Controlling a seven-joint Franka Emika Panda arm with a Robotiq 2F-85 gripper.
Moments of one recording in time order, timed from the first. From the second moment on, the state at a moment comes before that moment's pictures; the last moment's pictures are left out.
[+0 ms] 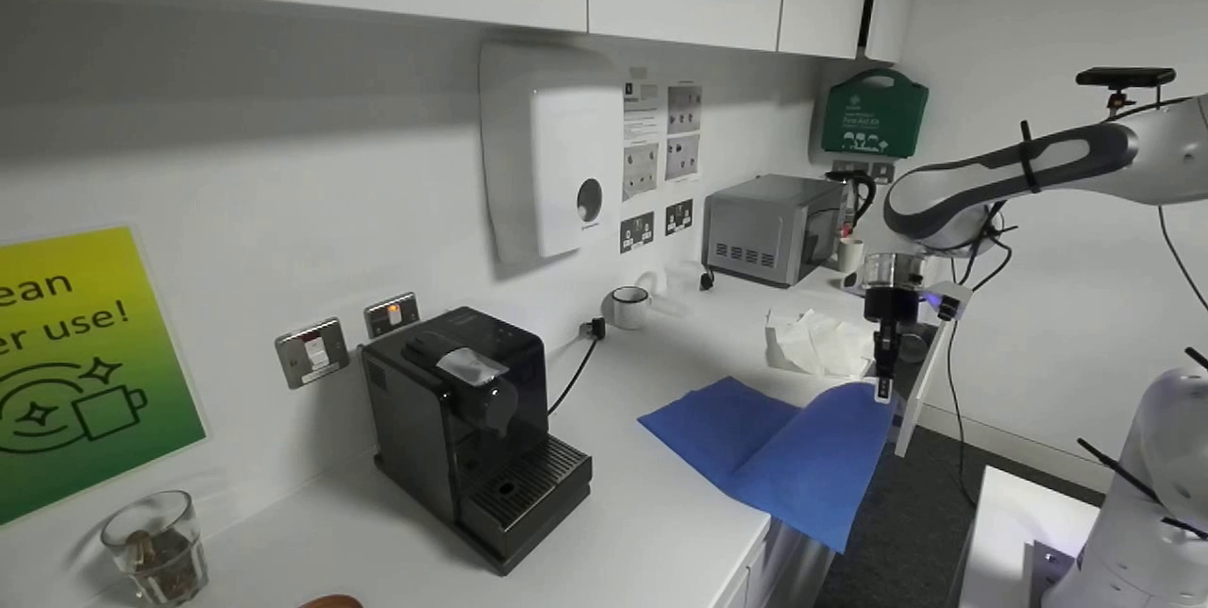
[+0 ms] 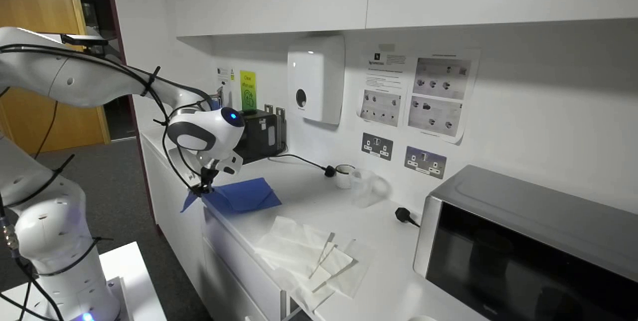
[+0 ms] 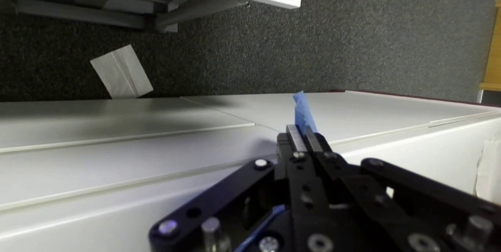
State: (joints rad) arm -0.06 -0.45 -0.21 -2.57 0.42 1.77 -0.51
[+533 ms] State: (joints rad) arm -0.05 -0.39 -0.18 -2.41 0.42 1.54 -0.41
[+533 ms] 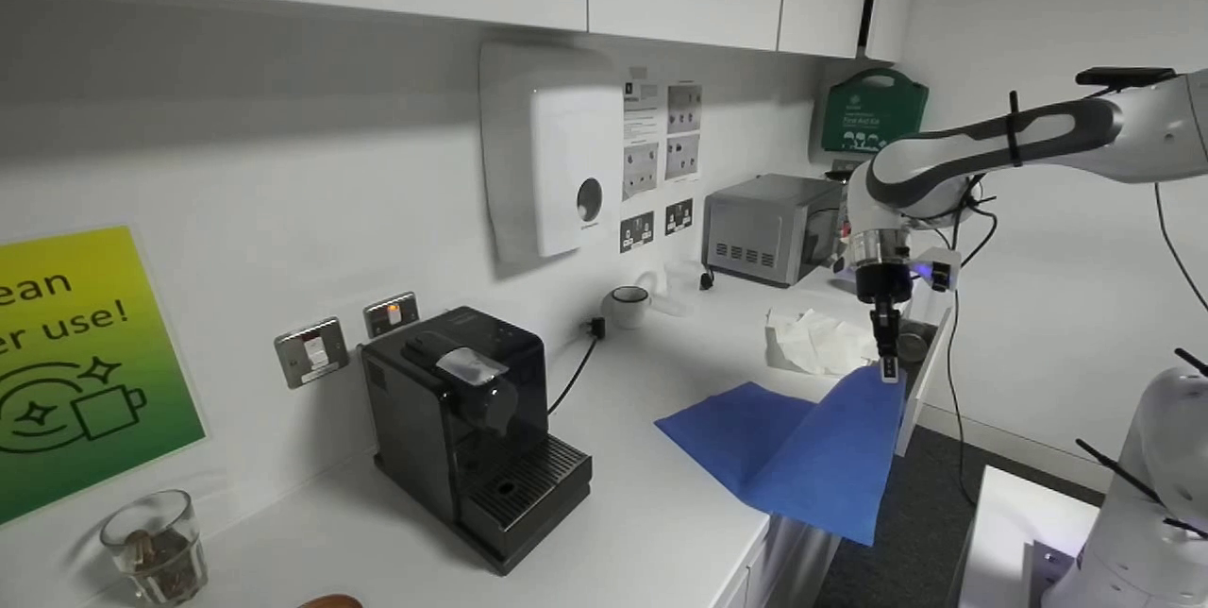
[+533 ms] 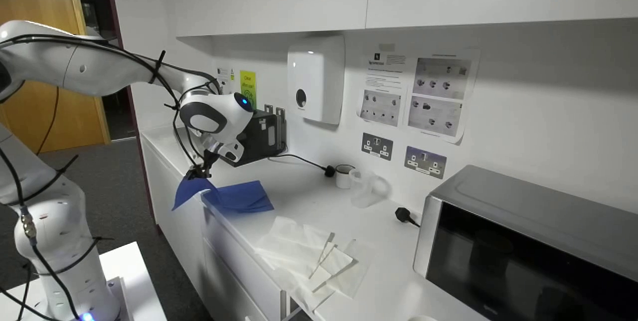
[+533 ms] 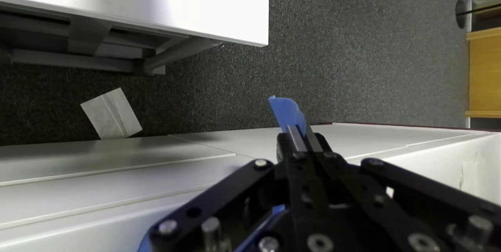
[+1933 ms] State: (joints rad) arm -0.04 -0.18 -0.15 -2.17 0.52 1.29 -0.24
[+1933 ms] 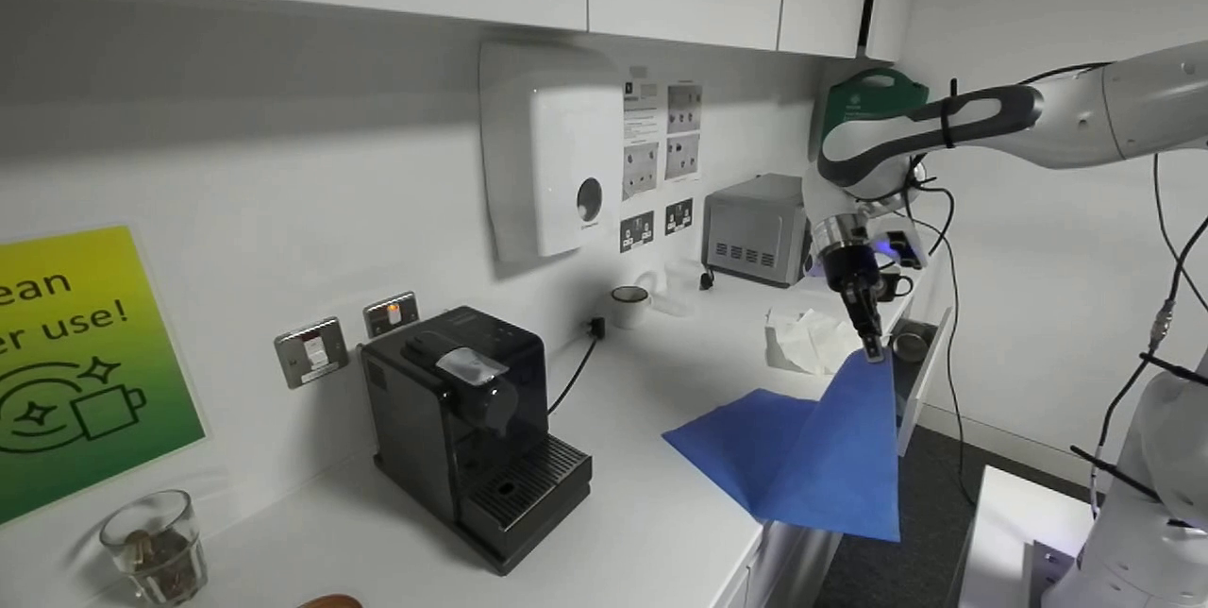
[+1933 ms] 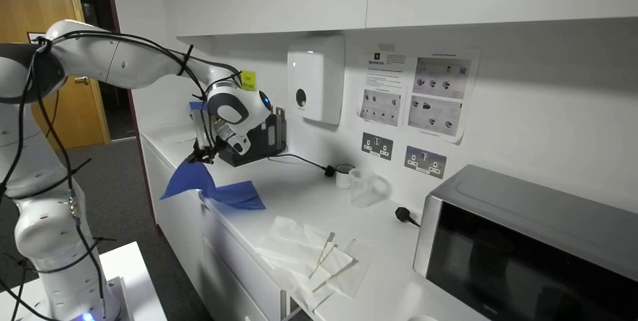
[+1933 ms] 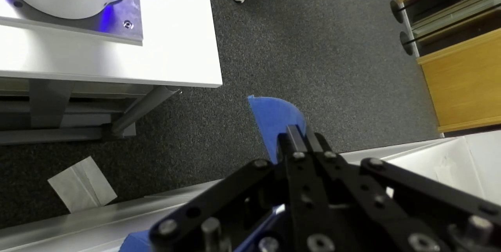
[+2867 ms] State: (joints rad) arm -0.09 -0.01 -0.15 -1.99 0.65 1.04 -0.10
